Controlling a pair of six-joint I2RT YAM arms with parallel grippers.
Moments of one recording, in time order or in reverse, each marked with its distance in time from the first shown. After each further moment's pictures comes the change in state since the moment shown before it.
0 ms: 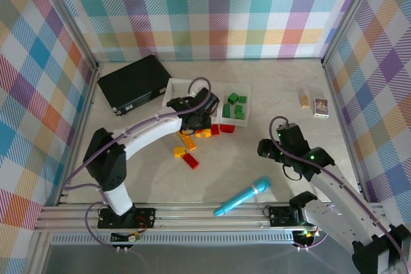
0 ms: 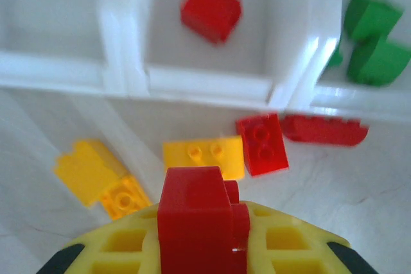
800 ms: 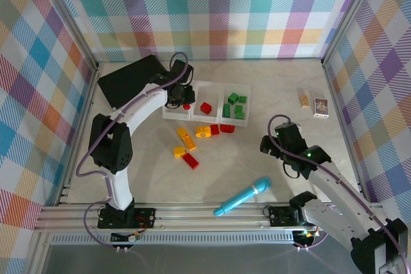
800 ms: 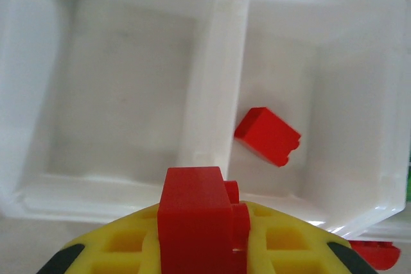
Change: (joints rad) left arm 0.270 0.198 0.201 0.060 0.226 0.168; right arm -0.006 0.073 -0.013 0.042 0.125 0.027
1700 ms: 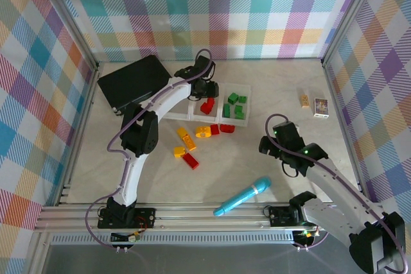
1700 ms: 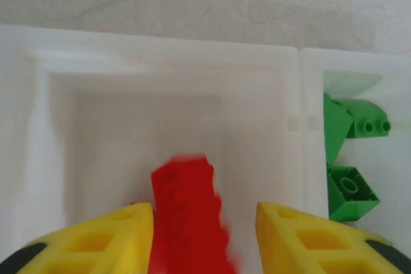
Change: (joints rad) left arm -0.066 0.354 0.376 0.023 0.071 0.052; right arm -0.006 0.032 0.000 0.003 -0.018 -0.003
